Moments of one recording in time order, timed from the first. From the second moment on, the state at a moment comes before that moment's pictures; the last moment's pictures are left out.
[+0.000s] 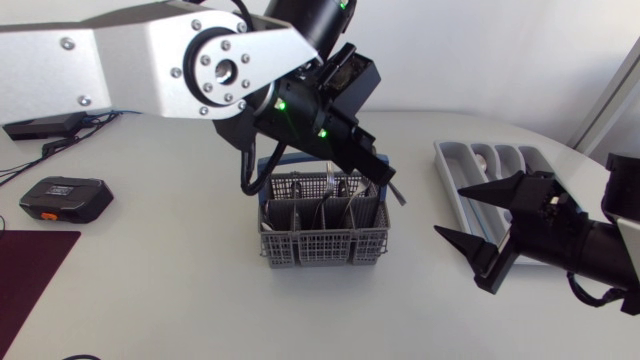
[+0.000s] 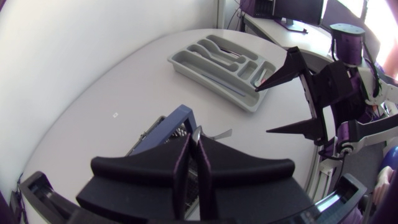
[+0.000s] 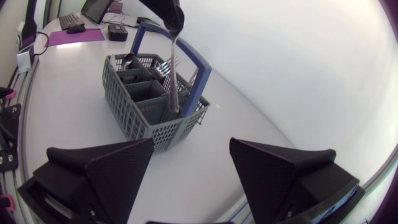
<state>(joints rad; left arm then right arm) -0.81 1.72 1.50 -0.52 0.07 0.11 0.06 0.87 0.44 -0.09 -0.50 -0.70</state>
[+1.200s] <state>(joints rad) -0.78 1.83 1.64 -0.64 0.25 -0.03 0.47 1.15 0.62 0.08 -0.10 -0.55</state>
